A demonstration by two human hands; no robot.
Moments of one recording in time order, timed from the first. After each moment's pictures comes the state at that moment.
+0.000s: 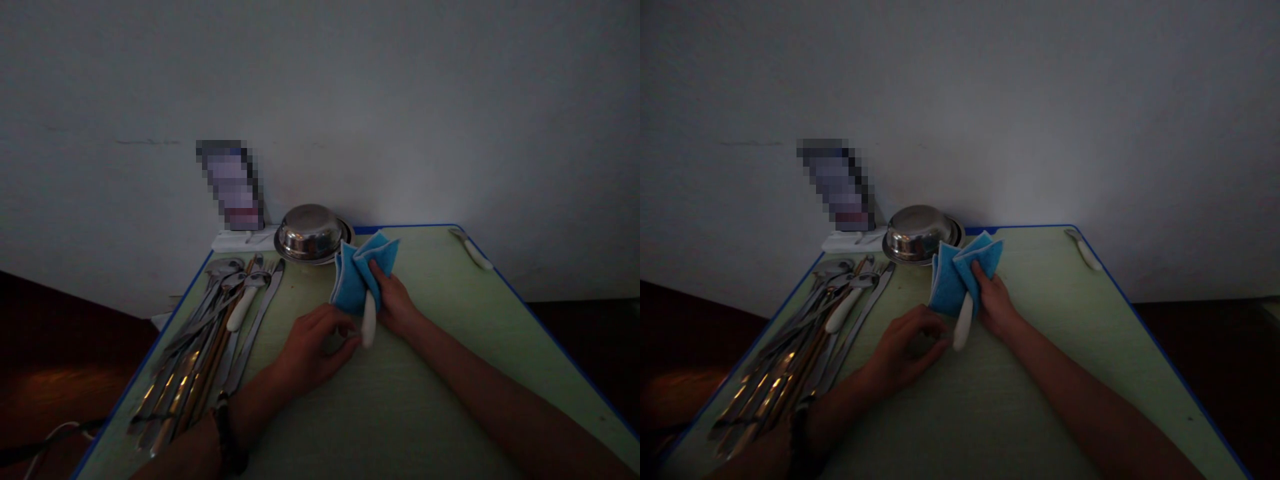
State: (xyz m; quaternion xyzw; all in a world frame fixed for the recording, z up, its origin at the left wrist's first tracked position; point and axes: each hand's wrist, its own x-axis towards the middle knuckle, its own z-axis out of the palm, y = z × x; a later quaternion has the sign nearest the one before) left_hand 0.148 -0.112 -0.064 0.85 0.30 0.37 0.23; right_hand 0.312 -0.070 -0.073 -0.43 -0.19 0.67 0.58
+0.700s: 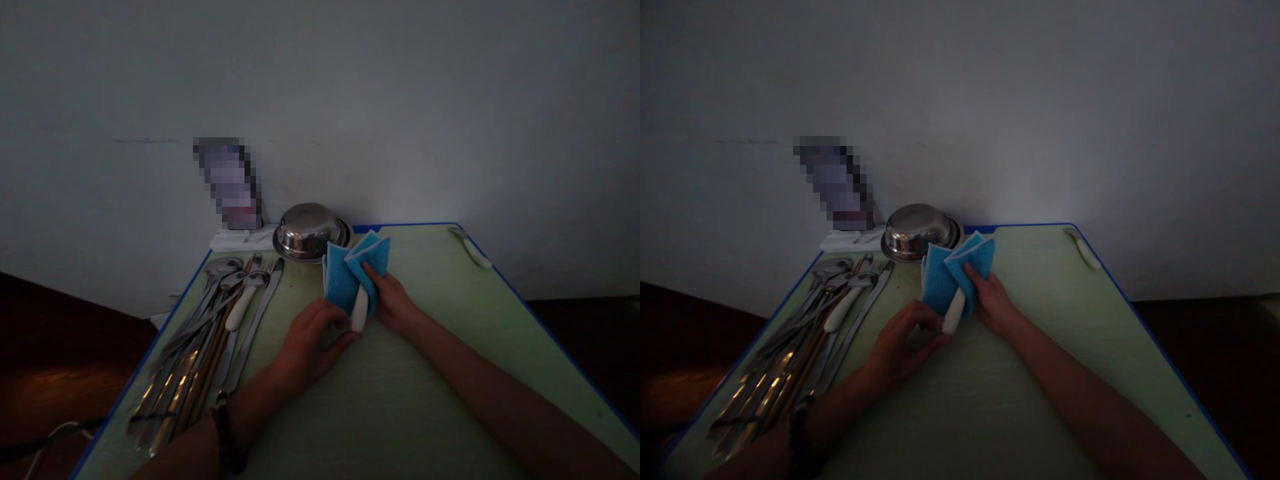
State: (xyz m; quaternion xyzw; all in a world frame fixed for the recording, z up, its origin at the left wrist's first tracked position) left_hand 0.149 -0.113 -0.065 0.83 0.33 0.40 0.19; right_hand 0.314 -0.071 -0.073 -0.39 -0.22 0.71 0.55
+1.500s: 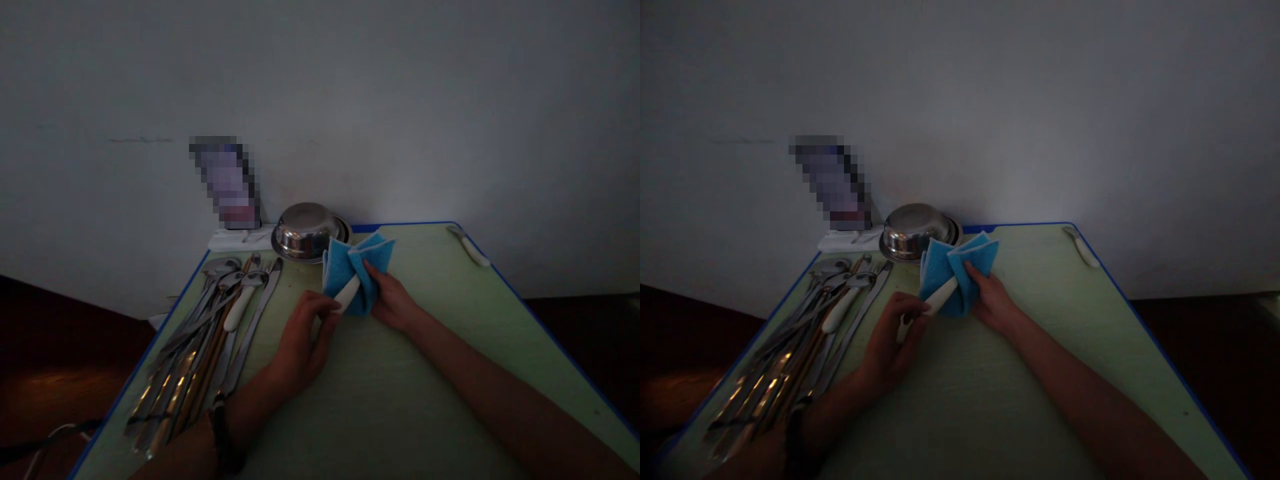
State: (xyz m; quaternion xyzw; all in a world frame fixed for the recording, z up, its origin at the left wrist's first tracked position) left_hand 0.148 -0.113 -0.067 0.79 0.35 0.46 0.21; right_hand 0.317 -0.067 -0.076 -0.36 -0.20 0.73 0.54
